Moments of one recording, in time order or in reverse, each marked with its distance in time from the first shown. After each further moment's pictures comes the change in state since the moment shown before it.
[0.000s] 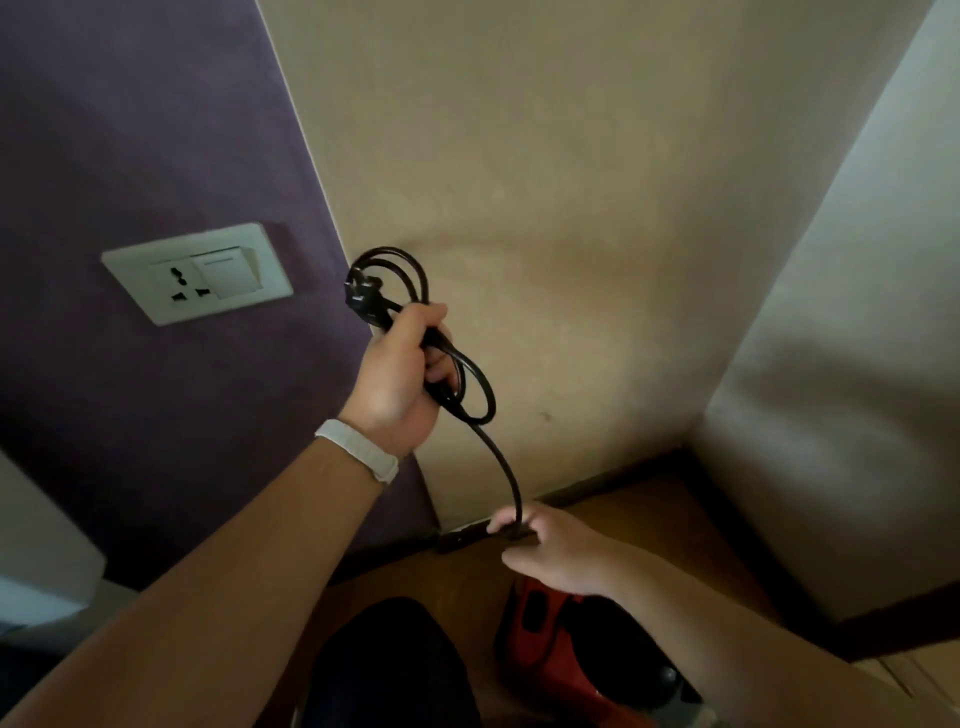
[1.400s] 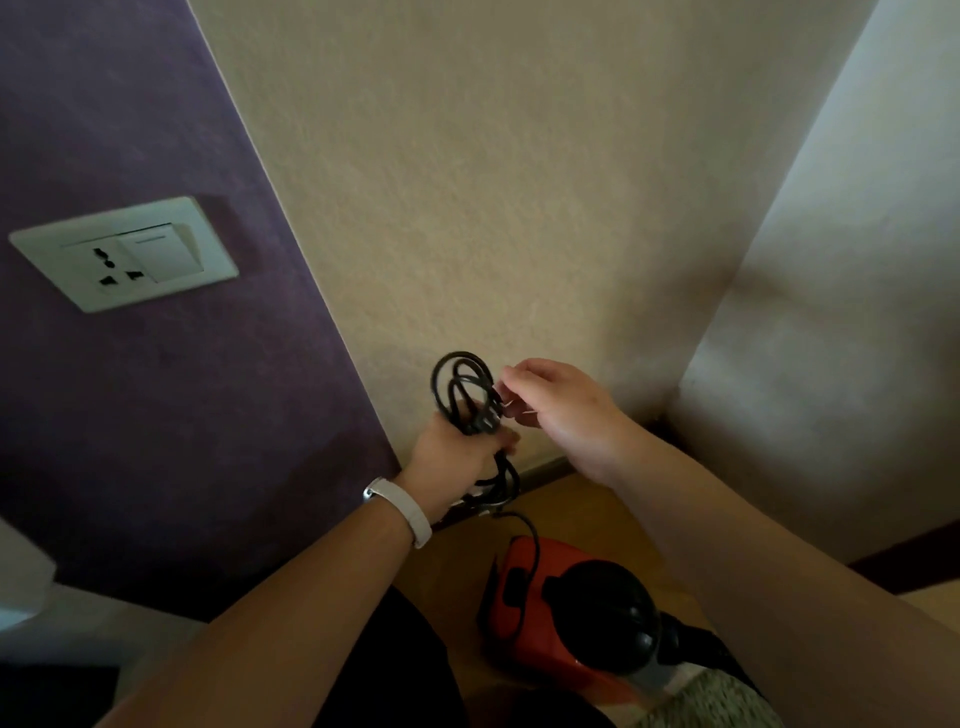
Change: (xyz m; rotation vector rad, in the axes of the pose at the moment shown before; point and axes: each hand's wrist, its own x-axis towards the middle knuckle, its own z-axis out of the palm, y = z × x) left_hand -0.017 -0.113 -0.004 0.707 -0.072 -0.094; right_hand -0.016 -0.051 -0.071 0.456 0.453 -0.192
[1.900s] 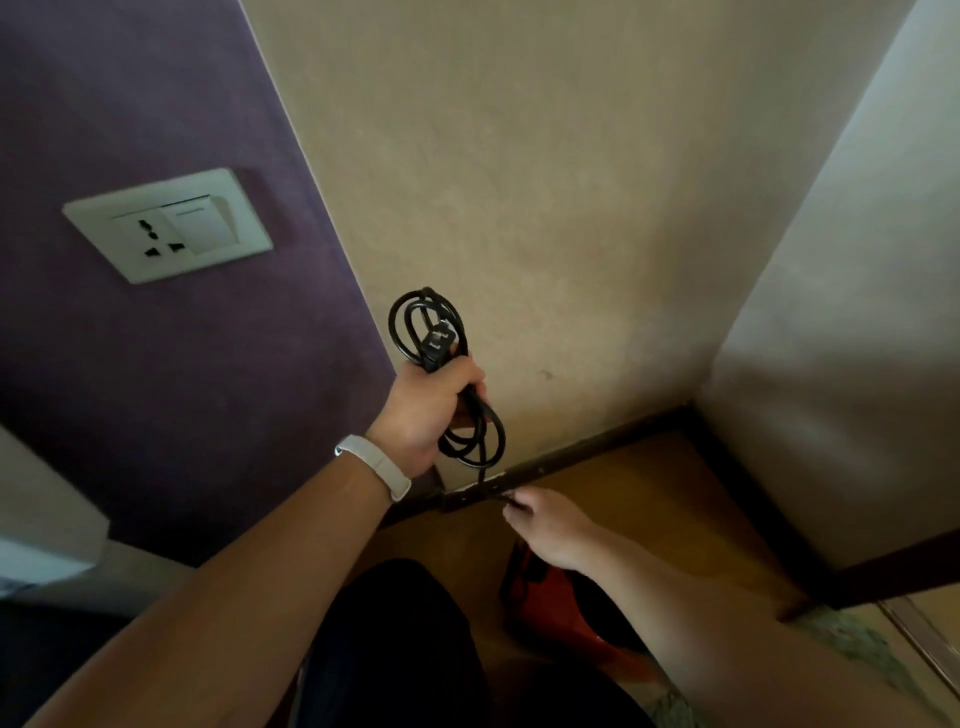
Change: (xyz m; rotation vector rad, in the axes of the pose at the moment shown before) left_hand -0.006 0.023 -0.045 -0.342 0.014 0.002; right_hand -0.014 0.136 0.063 -0.414 -0.293 0.307
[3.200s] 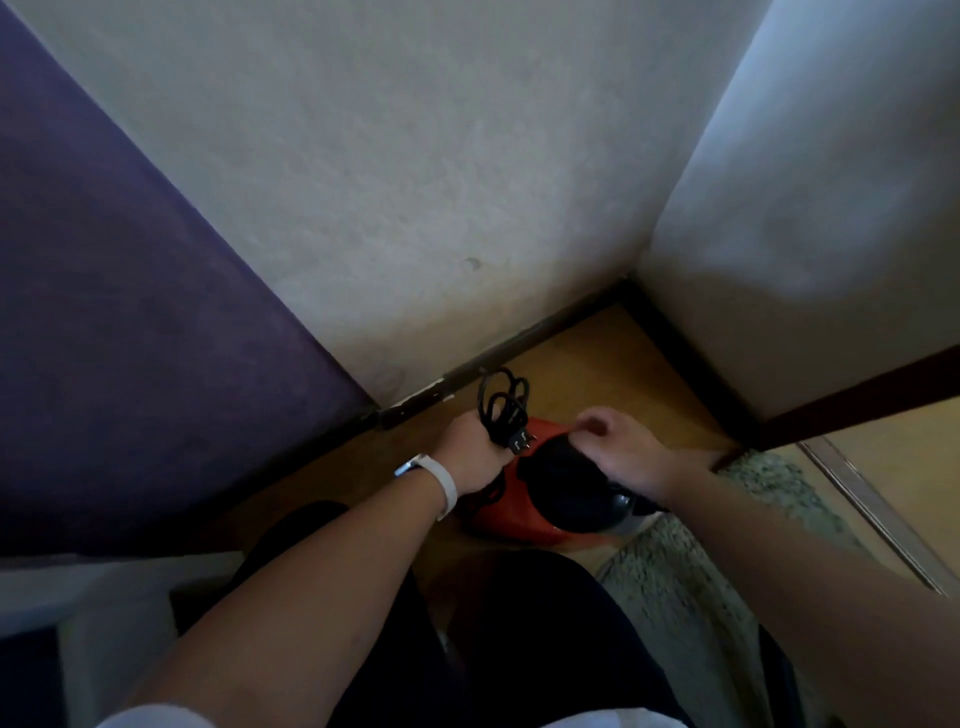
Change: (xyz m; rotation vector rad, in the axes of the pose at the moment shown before) left_hand 0.012 -0.216 0.051 0.812 -0.443 -0.210; right_hand -0.010 0.129 -0.039 0.185 0.203 0.167
